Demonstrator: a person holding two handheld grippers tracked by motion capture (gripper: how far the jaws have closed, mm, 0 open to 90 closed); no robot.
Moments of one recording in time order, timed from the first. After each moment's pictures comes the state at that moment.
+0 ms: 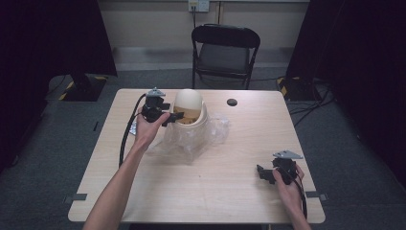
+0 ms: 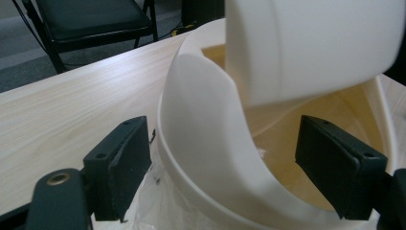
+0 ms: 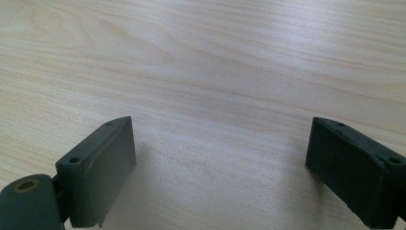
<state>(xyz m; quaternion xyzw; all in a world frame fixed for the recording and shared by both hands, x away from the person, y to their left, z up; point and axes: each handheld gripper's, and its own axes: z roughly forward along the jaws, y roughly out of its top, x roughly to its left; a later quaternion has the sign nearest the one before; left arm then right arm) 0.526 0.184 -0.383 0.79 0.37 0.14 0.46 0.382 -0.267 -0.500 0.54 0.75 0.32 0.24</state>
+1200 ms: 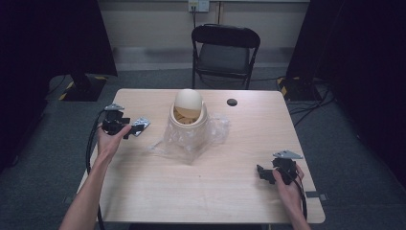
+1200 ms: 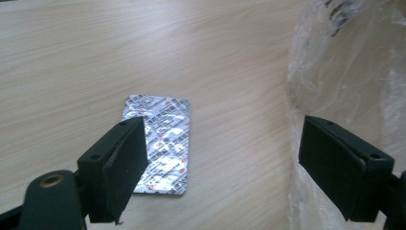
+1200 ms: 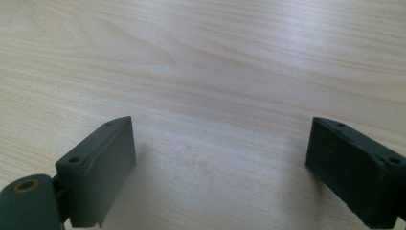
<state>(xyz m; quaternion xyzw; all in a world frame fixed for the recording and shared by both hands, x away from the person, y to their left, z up) 0.512 0.317 -0.440 0.77 0.47 0.15 0.40 0.382 -0.266 -0.500 0.54 0.75 0.32 0.24</state>
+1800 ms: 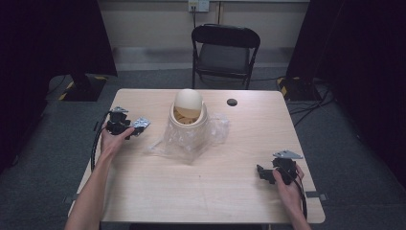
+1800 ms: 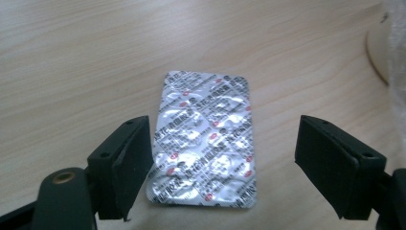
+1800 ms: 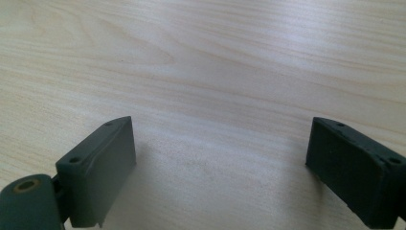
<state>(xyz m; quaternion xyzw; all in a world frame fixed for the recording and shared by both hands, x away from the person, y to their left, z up) 0.540 0.323 -0.482 0.78 0.48 0.17 0.37 0.382 -0.267 -0.500 0.54 0.75 0.32 0.24</state>
